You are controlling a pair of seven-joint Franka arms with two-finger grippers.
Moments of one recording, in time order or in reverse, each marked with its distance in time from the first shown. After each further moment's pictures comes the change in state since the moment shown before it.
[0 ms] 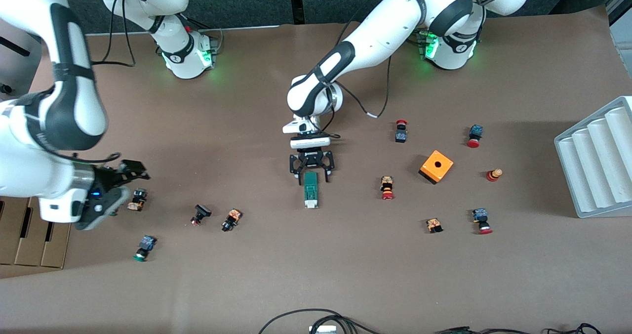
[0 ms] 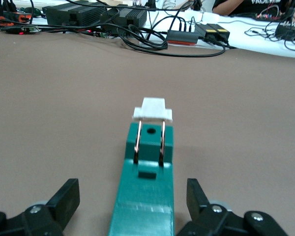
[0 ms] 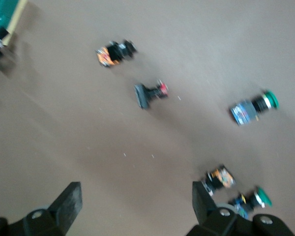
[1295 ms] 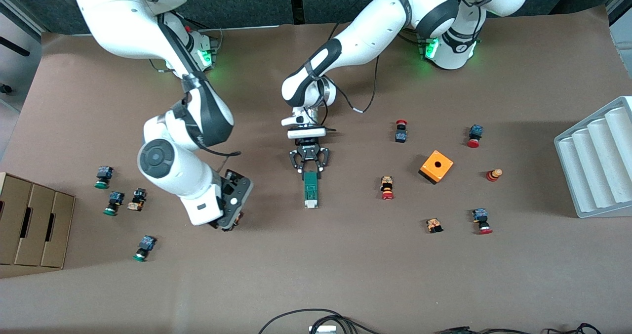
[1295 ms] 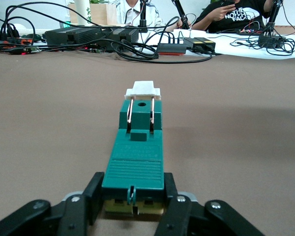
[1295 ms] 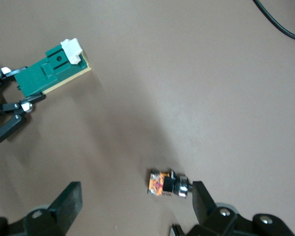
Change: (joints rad) left arm -0.066 0.051 0.003 0.000 0.069 -0.125 -0.022; right arm 0.338 0.185 0.002 0.013 0.000 0.391 -0.107
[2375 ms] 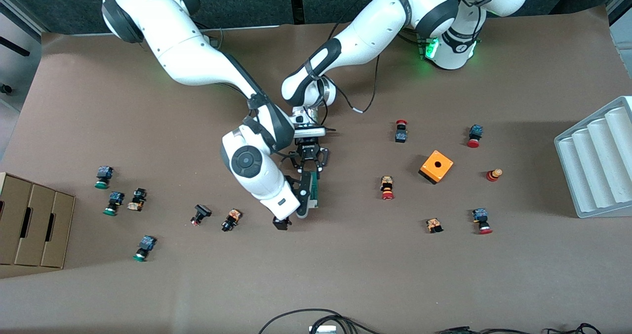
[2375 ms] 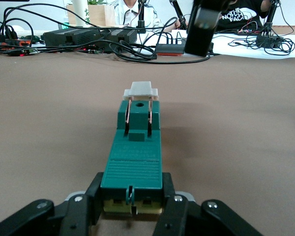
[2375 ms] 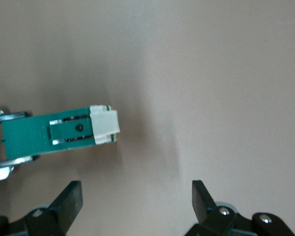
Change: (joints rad) left arm -0.001 0.000 0.001 0.000 0.002 0.000 0.004; right arm 0.208 0.275 -0.029 0.167 0.000 0.201 -0.145
